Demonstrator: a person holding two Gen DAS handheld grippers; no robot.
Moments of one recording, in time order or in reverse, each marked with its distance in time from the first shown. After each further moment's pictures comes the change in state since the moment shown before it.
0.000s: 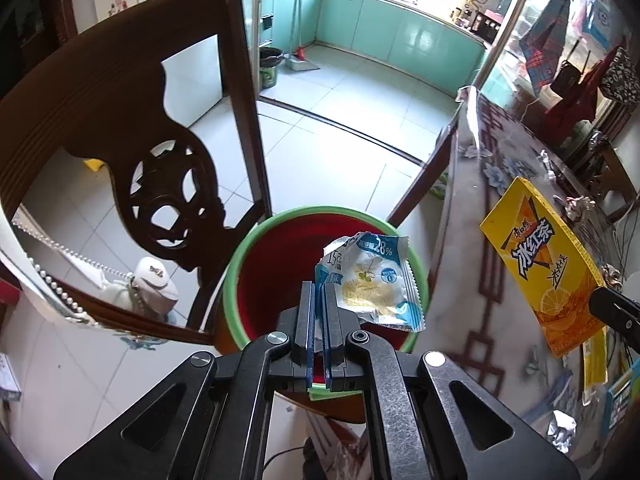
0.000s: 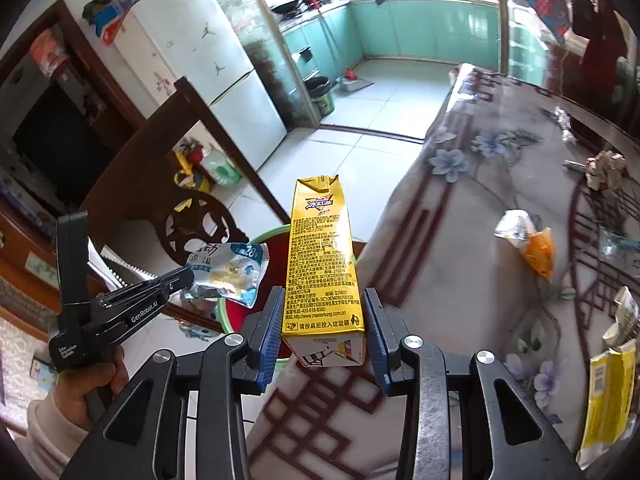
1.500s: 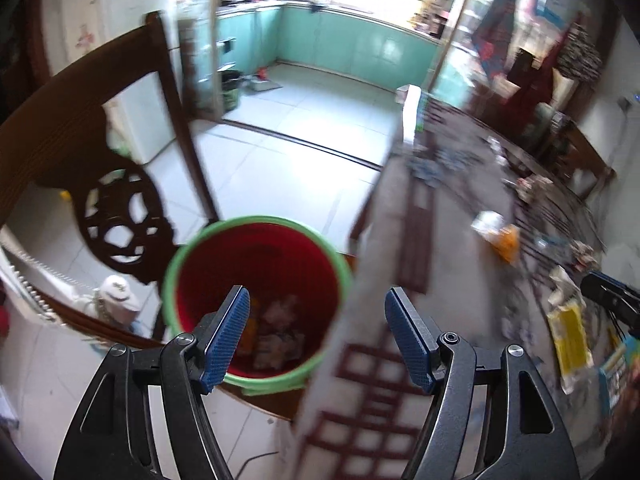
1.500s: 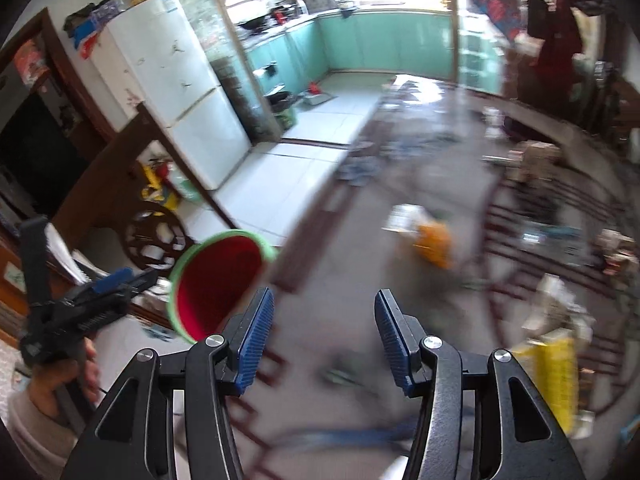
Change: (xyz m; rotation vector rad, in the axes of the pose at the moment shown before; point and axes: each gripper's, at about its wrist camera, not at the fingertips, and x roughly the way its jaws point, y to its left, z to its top) left arm -0.028 -0.090 -0.021 0.118 -0.065 -0.103; right arm -0.087 -0.113 -0.037 0.058 -0.067 -0.173
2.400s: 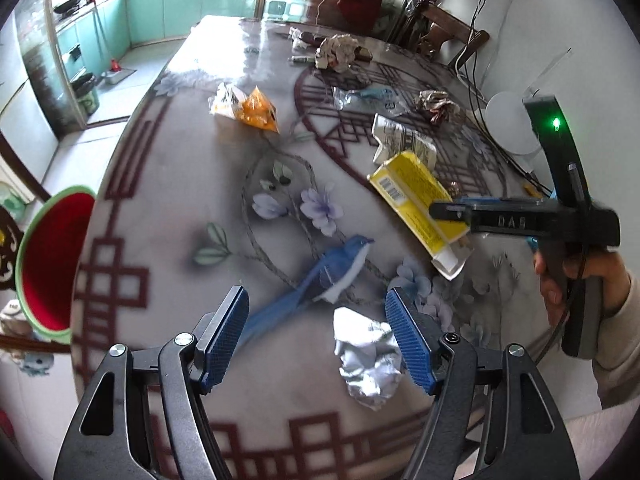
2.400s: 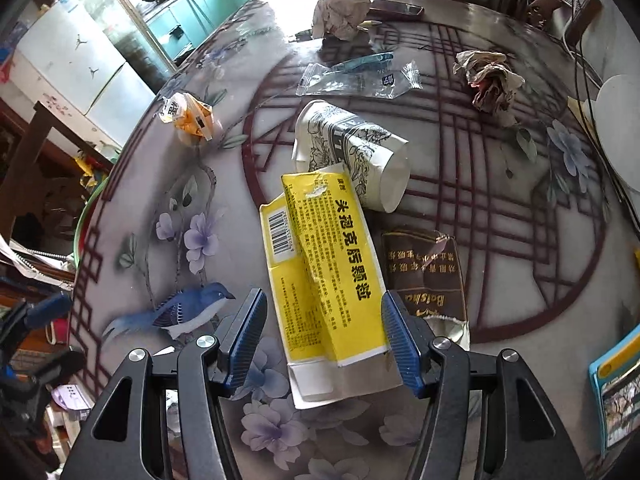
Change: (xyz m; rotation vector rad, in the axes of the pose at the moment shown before) left arm -0.009 -0.206 -0.099 0.322 0.208 -0.279; right arm 0.011 -0.194 -0.096 0.178 0.223 -0.099
